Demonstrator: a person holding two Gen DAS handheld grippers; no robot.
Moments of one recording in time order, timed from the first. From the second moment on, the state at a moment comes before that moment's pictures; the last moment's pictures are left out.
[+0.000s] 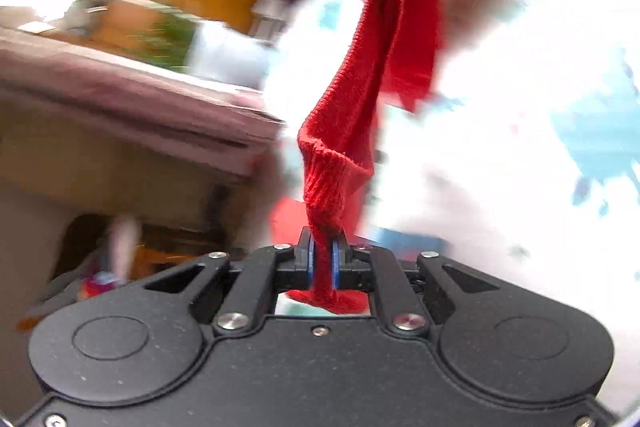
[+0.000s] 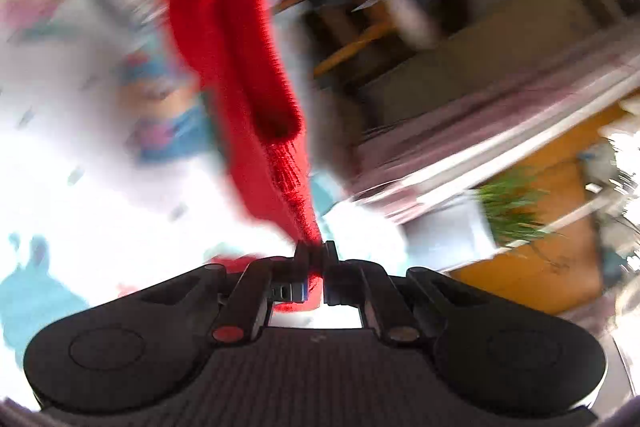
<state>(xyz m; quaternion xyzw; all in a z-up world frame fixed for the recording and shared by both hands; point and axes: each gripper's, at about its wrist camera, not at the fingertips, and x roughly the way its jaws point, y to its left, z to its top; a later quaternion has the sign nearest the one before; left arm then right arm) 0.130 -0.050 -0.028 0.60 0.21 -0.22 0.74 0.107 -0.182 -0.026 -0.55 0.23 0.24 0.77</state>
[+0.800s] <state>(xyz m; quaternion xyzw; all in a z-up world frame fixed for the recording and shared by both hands) -0.002 -0.076 -0.227 0.63 0.42 -0.50 0.42 -0.079 -0.169 -0.258 -0.57 0.47 0.51 0.44</state>
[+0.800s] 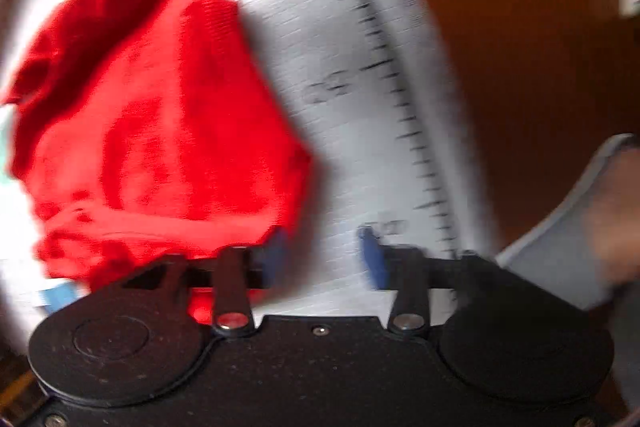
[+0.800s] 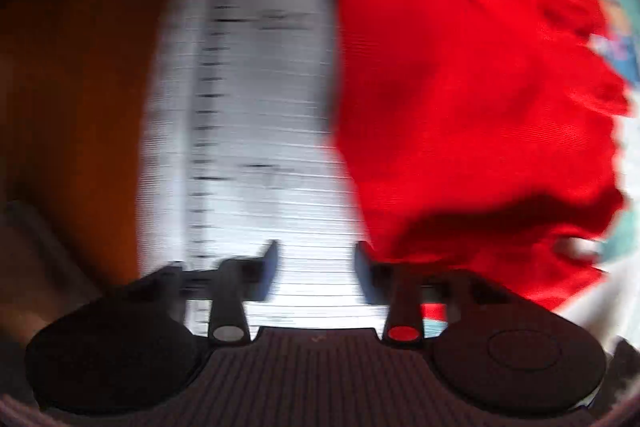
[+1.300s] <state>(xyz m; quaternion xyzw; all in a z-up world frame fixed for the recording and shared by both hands) 0.178 0.028 -0.143 0.43 0.51 -0.26 0.70 0.100 -0.243 -0.181 -0.35 0.55 0.37 0.66</state>
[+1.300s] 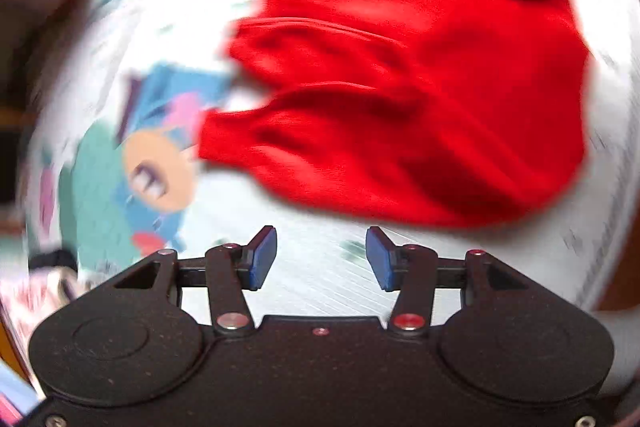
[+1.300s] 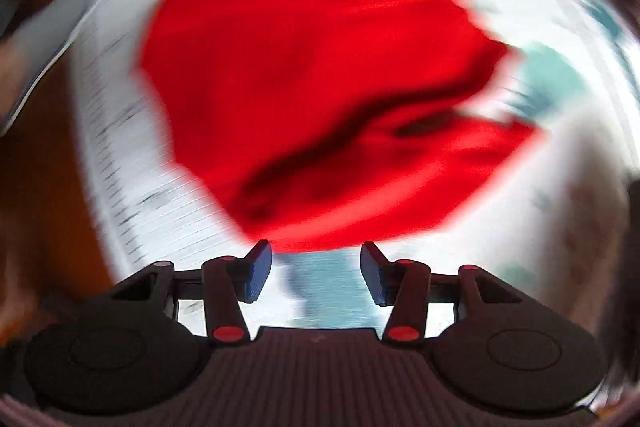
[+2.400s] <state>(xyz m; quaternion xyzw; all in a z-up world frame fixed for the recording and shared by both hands) 0.239 0.077 -0.242 0.02 0.52 -0.10 0.85 0.201 -0.312 -0.284 -0.05 0.47 0.15 0.87</state>
